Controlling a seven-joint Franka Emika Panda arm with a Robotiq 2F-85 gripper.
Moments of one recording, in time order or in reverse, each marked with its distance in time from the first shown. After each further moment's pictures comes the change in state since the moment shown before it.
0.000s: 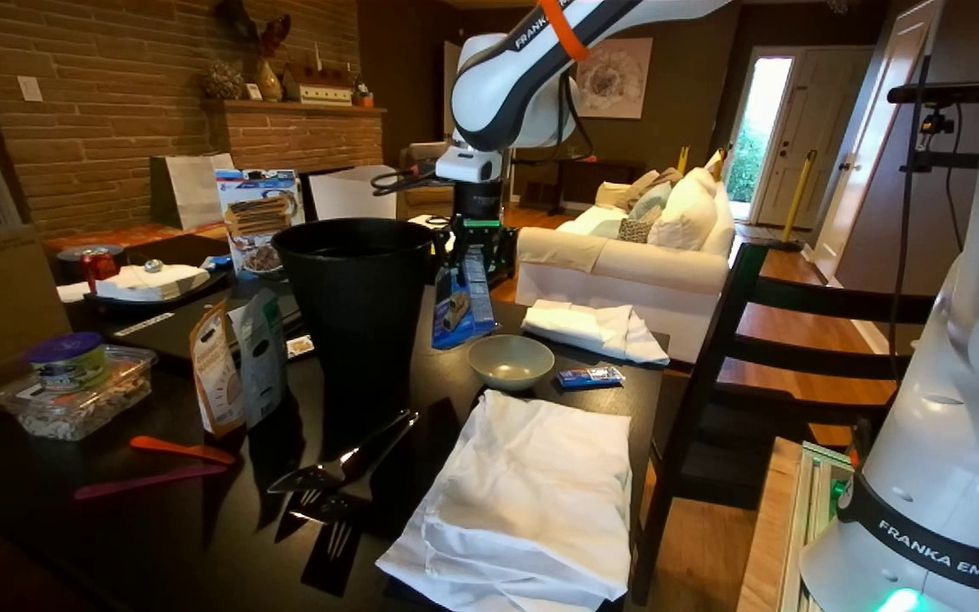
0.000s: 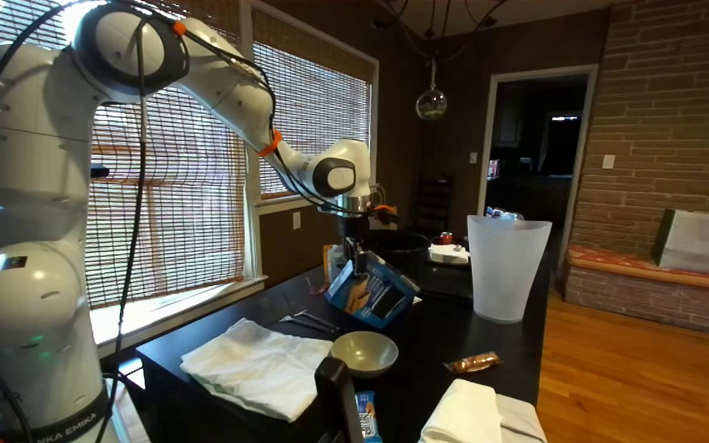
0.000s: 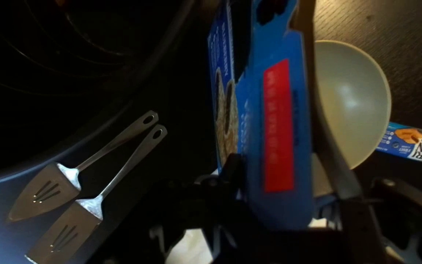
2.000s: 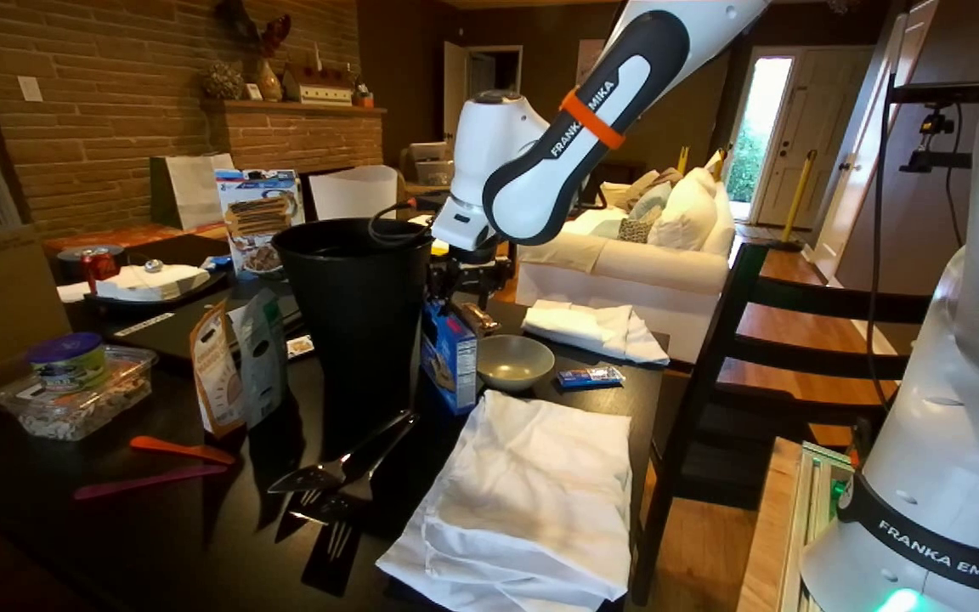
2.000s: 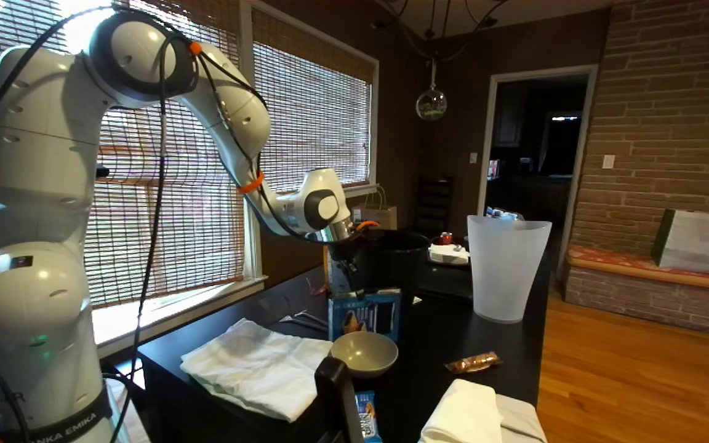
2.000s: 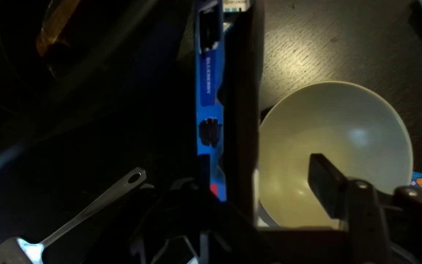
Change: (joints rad) arm 0.056 0.040 -0.034 -0.178 -0.384 0.404 0.374
